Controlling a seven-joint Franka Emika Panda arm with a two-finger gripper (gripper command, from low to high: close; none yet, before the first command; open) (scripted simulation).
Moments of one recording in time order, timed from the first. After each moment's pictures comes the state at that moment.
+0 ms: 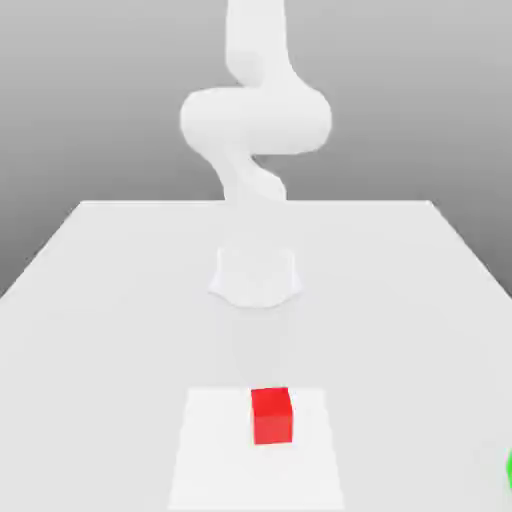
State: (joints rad) arm 0.01 -0.72 0.00 -2.35 0.00 2.35 0.79
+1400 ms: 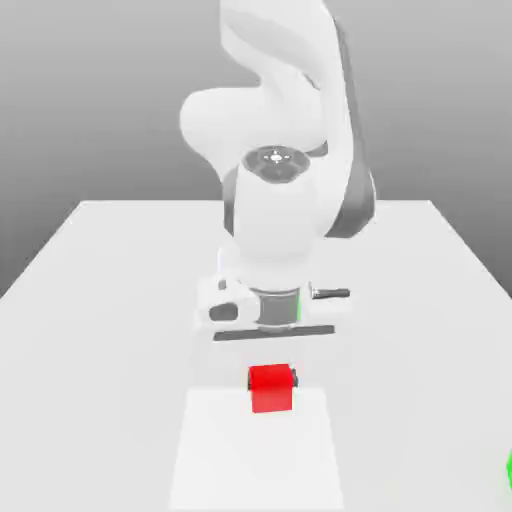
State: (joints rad) arm 0.08 0.04 0.05 -2.71 -0.01 2.76 0.65
